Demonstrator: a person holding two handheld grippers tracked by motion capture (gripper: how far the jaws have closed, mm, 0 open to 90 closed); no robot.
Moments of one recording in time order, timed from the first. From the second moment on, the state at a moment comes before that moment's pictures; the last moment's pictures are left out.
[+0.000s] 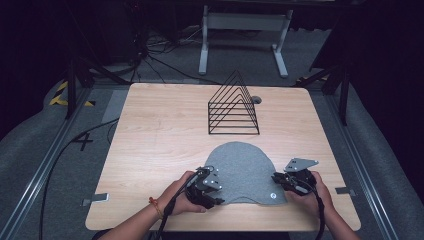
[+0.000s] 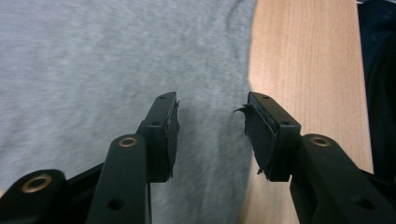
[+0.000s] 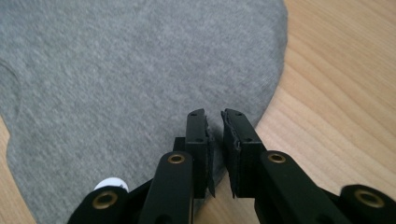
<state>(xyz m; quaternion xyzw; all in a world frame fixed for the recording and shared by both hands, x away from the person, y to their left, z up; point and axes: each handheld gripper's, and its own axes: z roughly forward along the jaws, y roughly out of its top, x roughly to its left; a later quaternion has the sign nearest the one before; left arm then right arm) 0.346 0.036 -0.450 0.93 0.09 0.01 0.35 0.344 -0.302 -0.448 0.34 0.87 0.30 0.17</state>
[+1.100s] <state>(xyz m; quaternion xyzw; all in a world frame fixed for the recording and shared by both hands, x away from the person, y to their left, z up) 0.451 0.050 -0.464 0.90 0.25 0.08 0.36 0.429 -0.281 -0.452 0.38 0.85 0.32 0.16</state>
